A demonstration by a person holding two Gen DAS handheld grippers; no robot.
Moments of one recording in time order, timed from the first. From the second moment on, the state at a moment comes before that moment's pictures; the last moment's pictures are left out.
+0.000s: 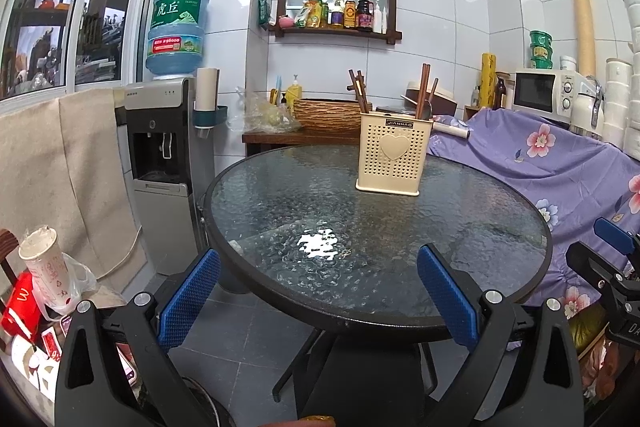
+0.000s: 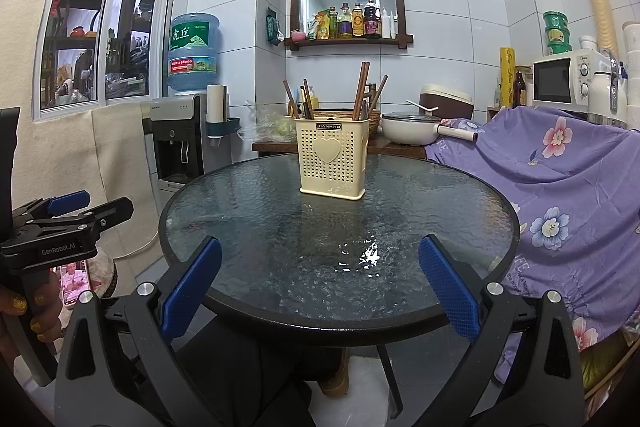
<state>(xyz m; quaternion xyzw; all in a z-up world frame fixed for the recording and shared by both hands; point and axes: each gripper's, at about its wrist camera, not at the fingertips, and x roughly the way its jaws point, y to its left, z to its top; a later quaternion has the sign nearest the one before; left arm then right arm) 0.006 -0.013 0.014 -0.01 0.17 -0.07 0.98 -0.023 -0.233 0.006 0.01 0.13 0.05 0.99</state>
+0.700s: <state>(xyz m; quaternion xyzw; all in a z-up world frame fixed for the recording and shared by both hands) 0.006 -0.012 0.013 -0.01 0.17 -0.06 0.98 -0.022 -0.233 0.007 0.01 0.13 0.05 0.99</state>
